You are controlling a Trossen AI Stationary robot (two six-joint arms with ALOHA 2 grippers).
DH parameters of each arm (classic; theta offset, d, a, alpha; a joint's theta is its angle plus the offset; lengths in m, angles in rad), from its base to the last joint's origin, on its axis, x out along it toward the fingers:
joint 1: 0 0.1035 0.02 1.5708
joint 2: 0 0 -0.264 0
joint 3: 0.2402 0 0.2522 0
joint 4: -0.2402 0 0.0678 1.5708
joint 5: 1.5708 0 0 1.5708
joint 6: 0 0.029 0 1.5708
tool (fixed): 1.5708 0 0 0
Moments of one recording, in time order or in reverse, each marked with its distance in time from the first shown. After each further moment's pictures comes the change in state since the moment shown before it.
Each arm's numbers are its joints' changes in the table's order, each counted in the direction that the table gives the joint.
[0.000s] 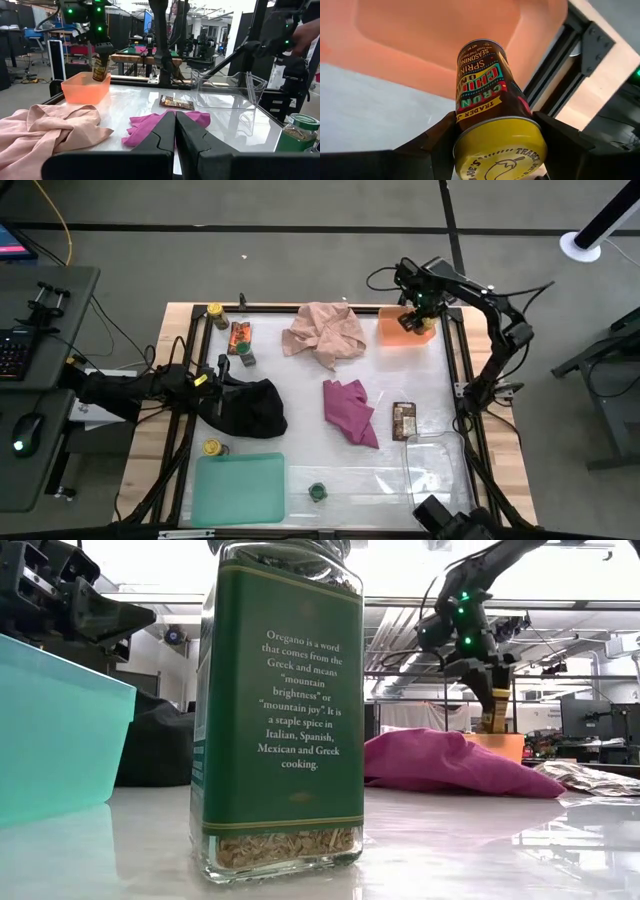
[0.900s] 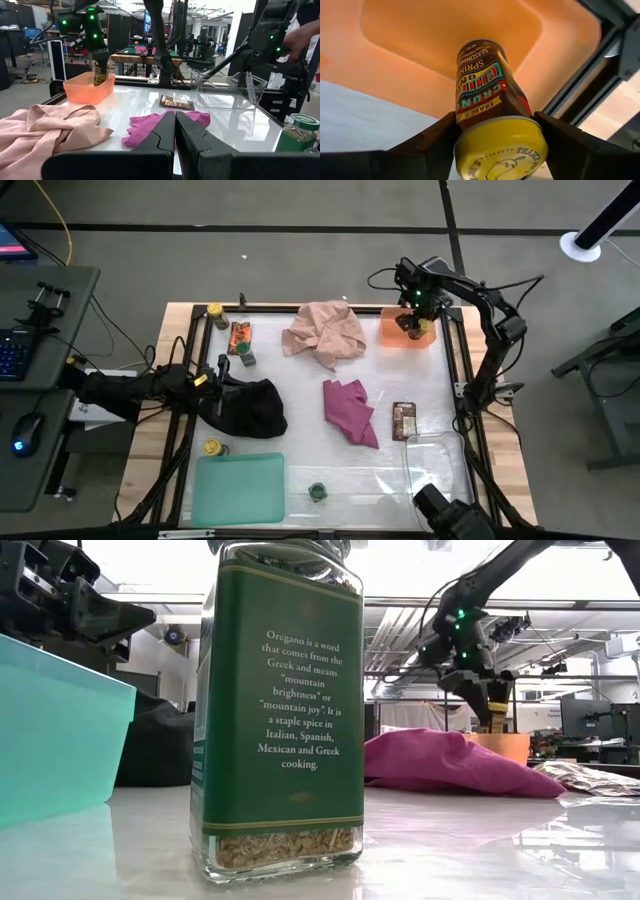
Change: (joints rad) left arm 0.000 0.000 0.000 0.000 0.000 0.000; right arm -0.053 -0.086 0.000 0.019 -0.105 -0.022
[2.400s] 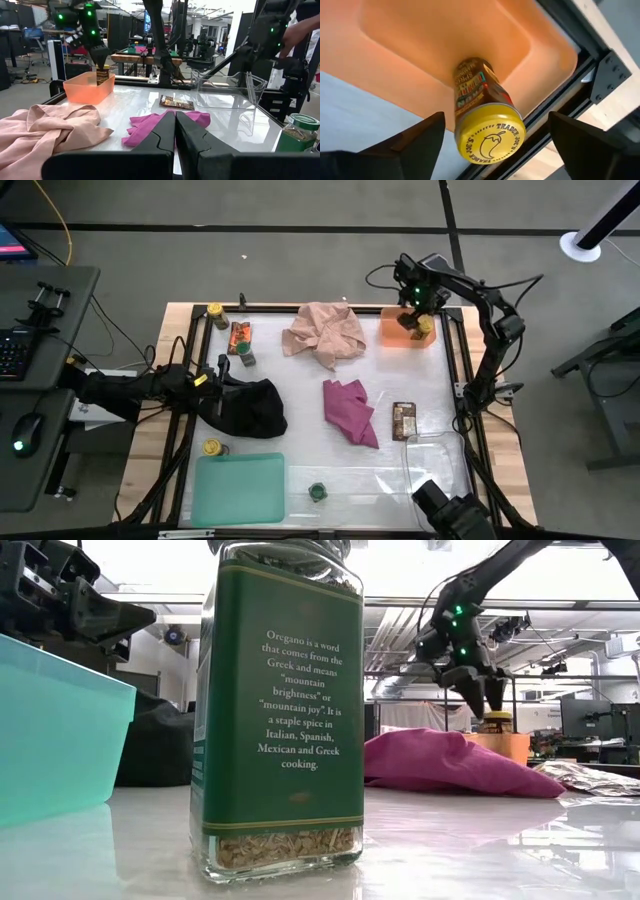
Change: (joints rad) left arm 0.000 0.000 0.000 0.000 0.000 0.000; right arm -0.002 -0.010 0.067 -0.002 0.036 -0.164
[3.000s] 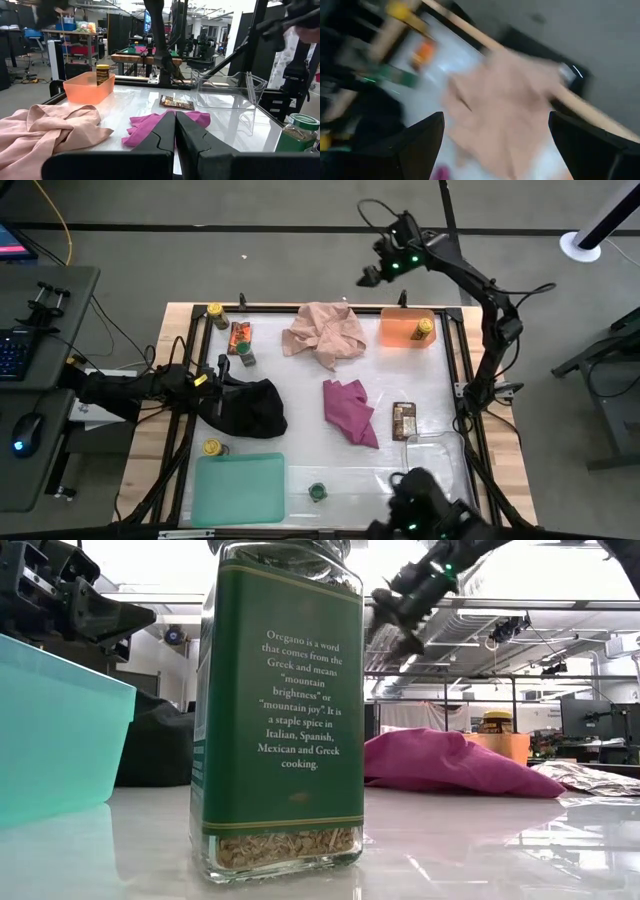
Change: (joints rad) left arm 0.000 0.000 0.000 0.000 0.000 0.000; right arm 0.098 0.002 0.318 0.515 -0.623 0.235
